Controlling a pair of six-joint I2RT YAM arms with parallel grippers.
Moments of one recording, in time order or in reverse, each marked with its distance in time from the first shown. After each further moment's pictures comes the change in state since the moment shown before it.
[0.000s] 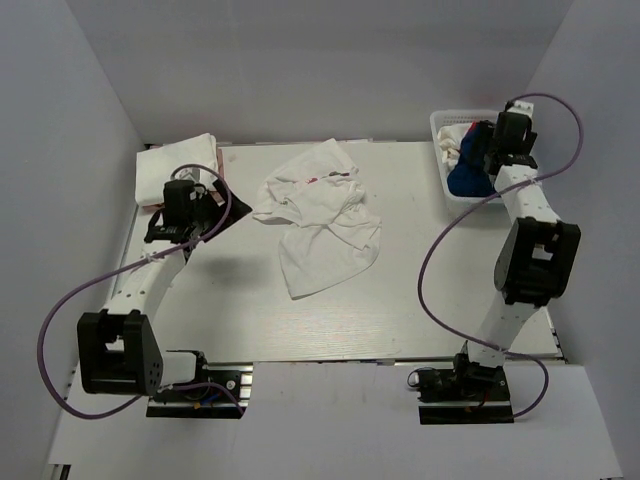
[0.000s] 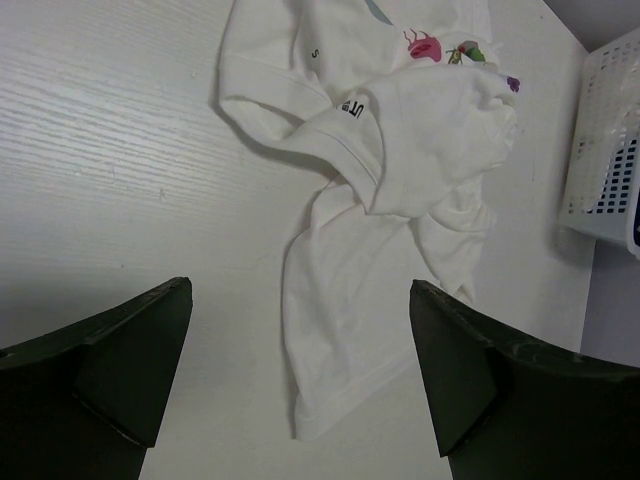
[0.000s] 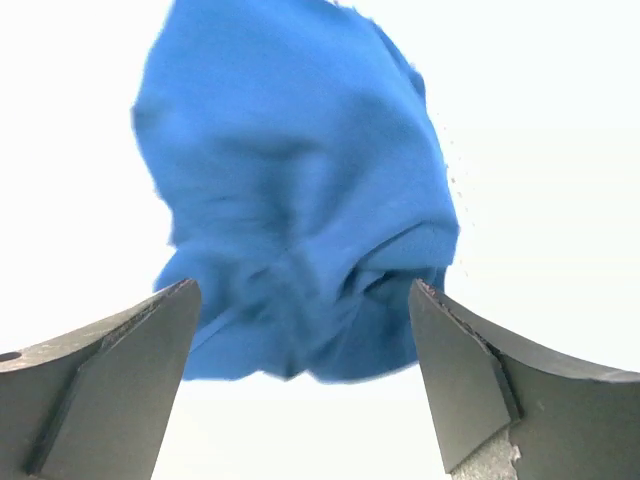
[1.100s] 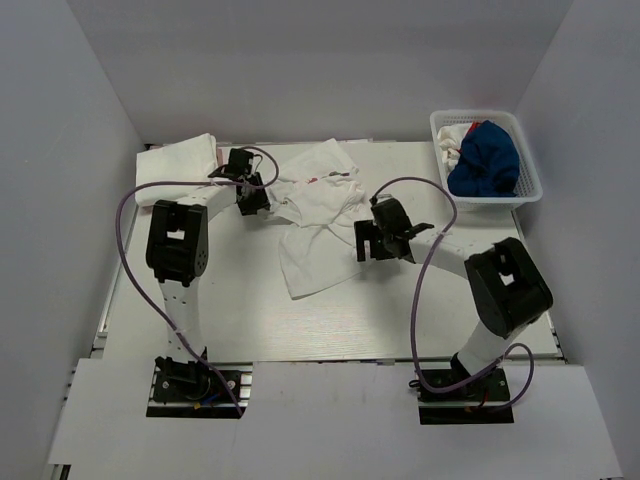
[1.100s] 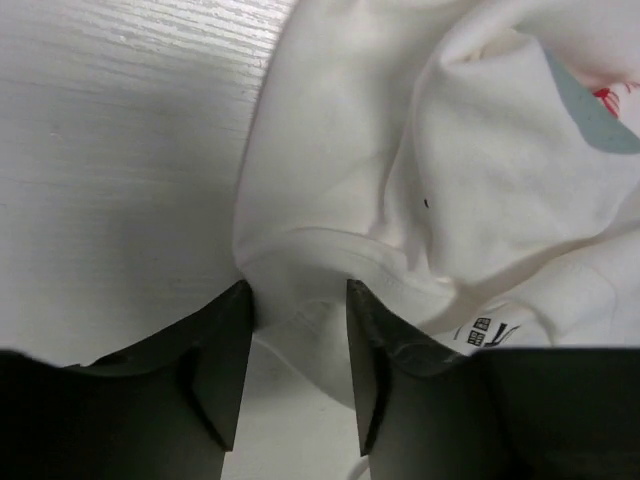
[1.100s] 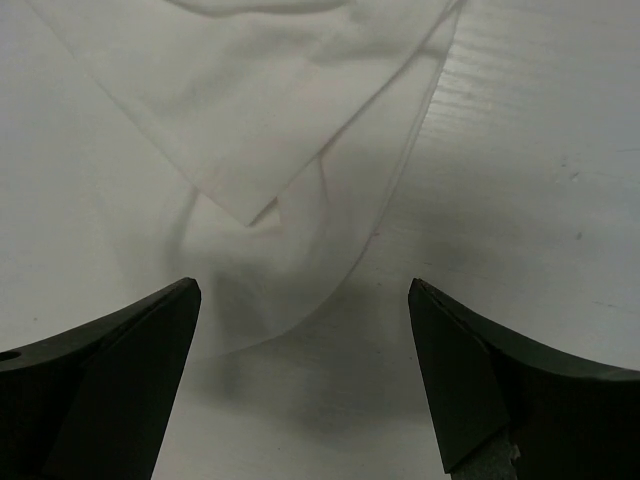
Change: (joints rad) left arm -0.152 0.872 0.682 -0.187 -0.214 0.163; right arm 0.678 -0.300 -0.674 0.042 -0.150 0.201
